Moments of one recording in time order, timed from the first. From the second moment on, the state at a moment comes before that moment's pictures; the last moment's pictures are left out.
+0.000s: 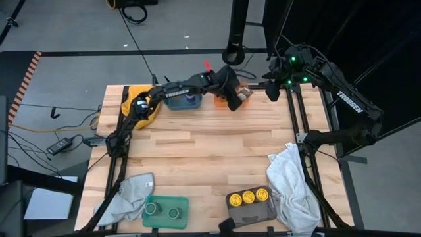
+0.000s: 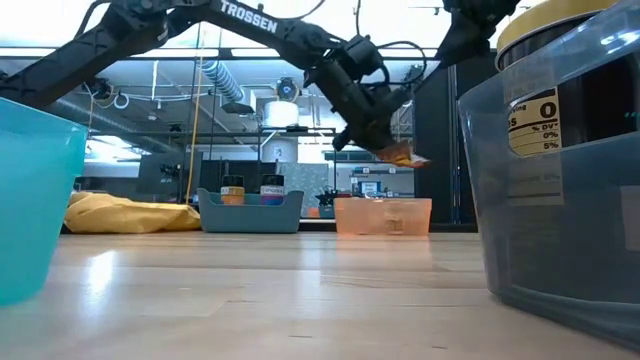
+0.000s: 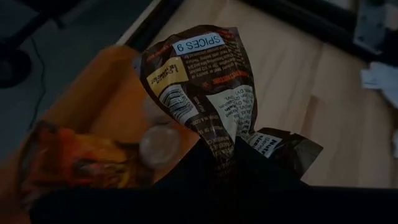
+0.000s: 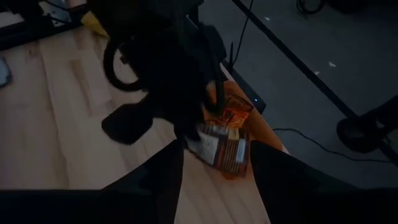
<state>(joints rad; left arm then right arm) 0.40 2.28 2.13 -0.61 0.07 -0.13 -0.75 1.18 1.42 -0.94 -0.22 -0.16</state>
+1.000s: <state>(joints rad) 0.51 2.07 1.78 -0.33 0.04 -0.06 -0.78 1.18 1.42 -0.94 -0.20 -0.13</state>
